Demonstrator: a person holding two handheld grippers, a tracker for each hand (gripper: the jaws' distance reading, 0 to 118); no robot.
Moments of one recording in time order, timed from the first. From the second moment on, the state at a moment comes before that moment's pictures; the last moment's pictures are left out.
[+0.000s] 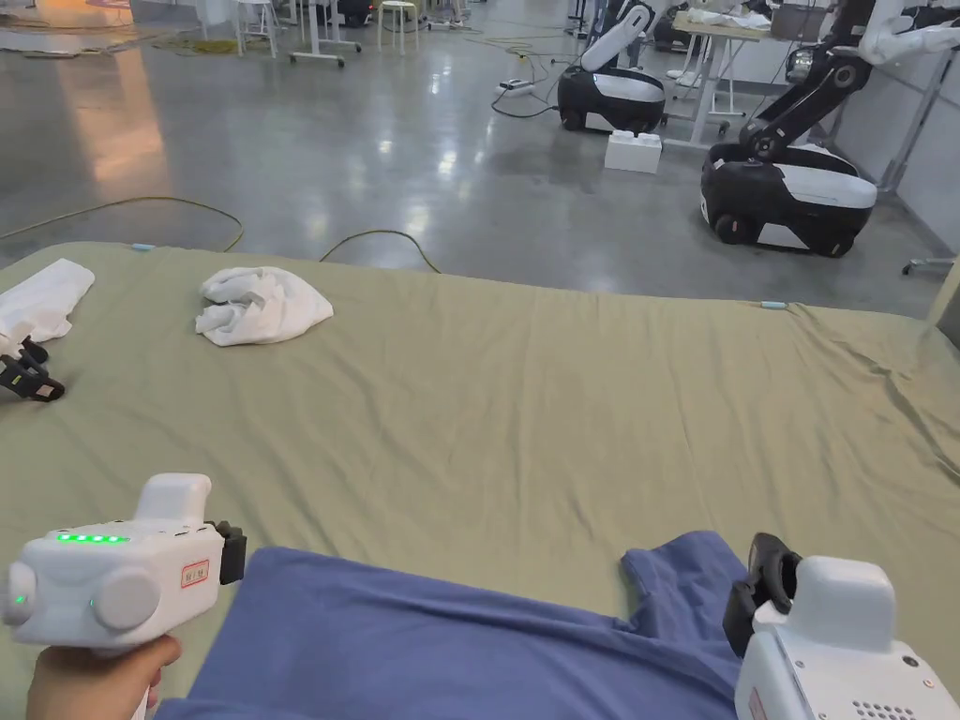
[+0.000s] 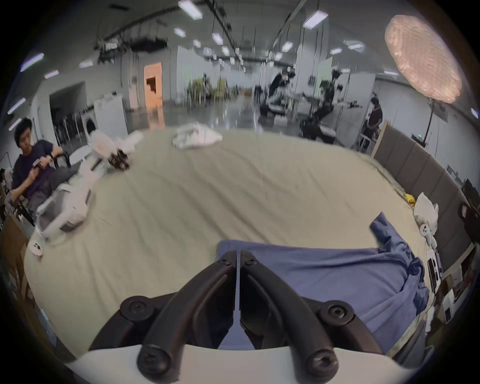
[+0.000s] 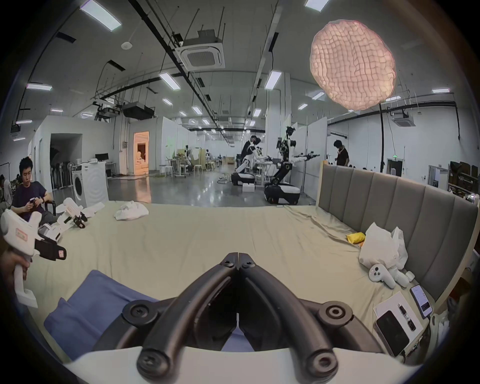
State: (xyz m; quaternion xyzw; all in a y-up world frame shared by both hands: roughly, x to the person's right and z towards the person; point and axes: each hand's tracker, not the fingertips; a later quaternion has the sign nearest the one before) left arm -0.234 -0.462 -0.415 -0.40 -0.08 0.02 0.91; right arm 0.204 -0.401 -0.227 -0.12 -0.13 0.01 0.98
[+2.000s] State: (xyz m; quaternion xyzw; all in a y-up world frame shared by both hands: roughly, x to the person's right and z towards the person) left arm -0.225 -0.444 -0.376 -0.42 -0.12 0.03 0.90; right arm 0.357 -0.449 -0.321 -0.44 -0.09 -0.06 0.89
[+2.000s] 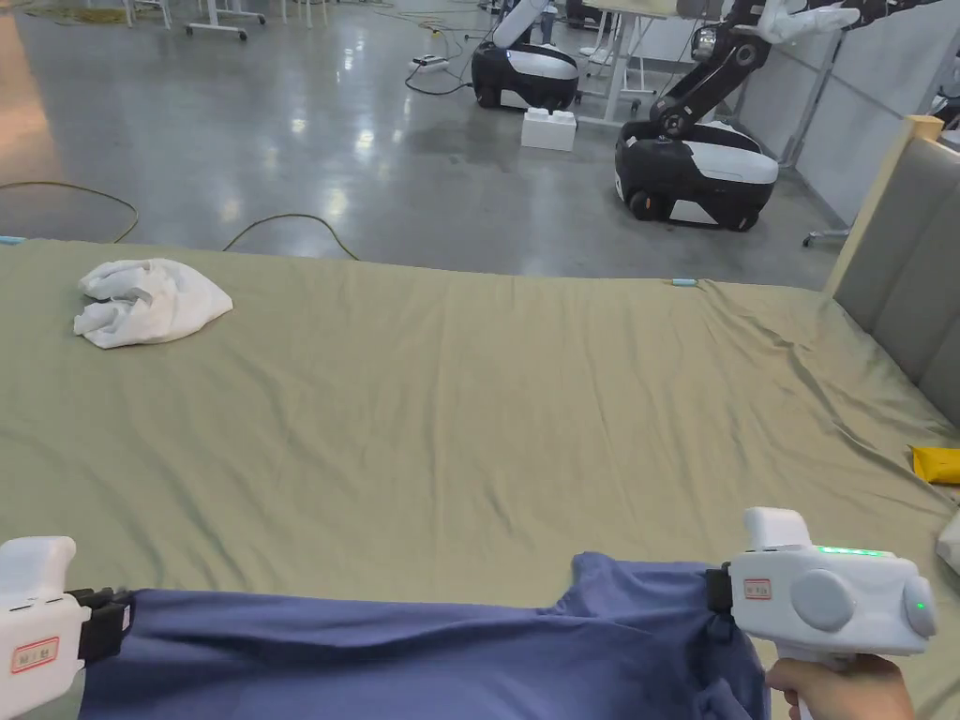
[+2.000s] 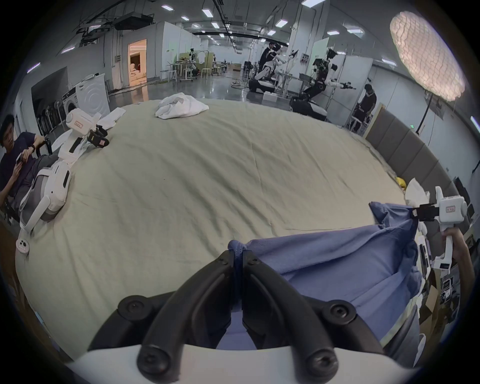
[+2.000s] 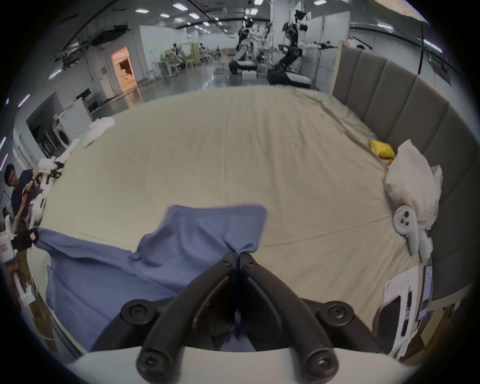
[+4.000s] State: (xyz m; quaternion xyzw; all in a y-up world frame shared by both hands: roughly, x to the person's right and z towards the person) left arm -0.164 -0.376 -0.253 -0.13 -0.06 -0.05 0.99; right arm 0.186 -0.375 -0.193 -0.07 -0.14 0.00 0.99
